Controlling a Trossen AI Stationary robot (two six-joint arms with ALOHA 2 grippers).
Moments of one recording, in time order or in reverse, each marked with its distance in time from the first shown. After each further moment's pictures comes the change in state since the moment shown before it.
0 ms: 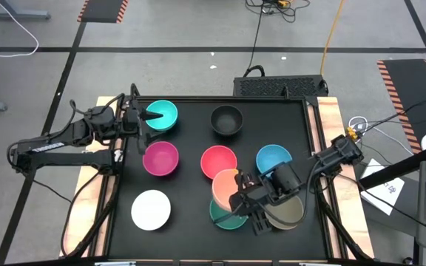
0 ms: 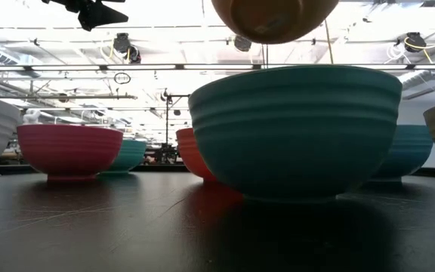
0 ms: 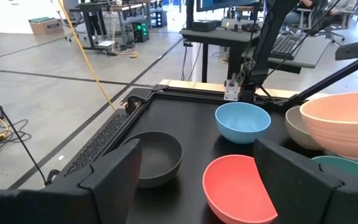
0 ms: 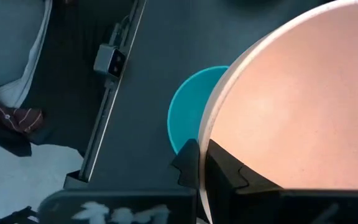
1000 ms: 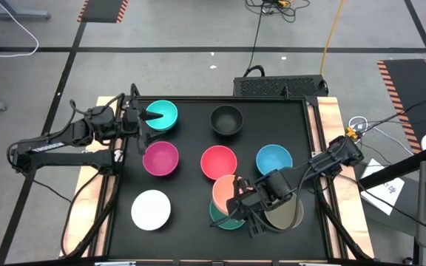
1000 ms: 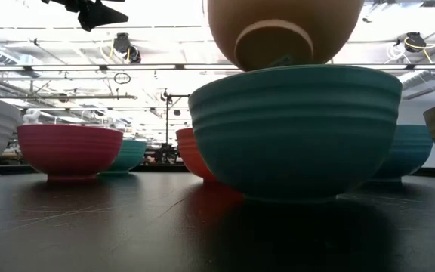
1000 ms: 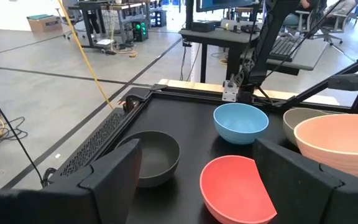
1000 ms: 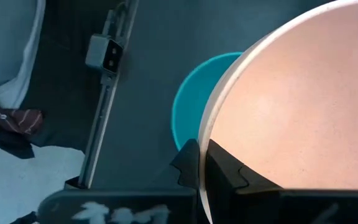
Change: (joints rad) left arm 0.000 0.000 0.000 0.000 0.004 -0.016; right arm 0.011 0.003 -0.151 0.135 -0.029 0.051
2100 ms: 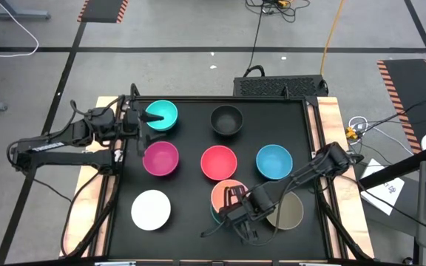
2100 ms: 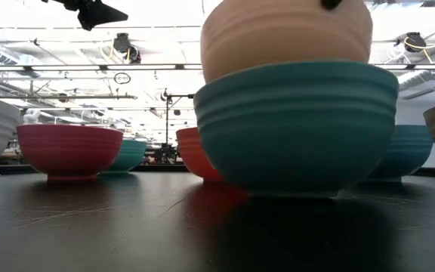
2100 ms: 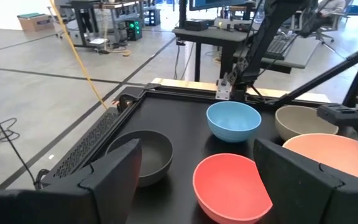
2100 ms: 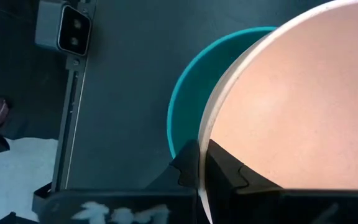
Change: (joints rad) left arm -0.031 0.000 0.000 -0.005 0.002 -0.003; right arm 0.014 0.145 0.001 0.004 0.030 0.033
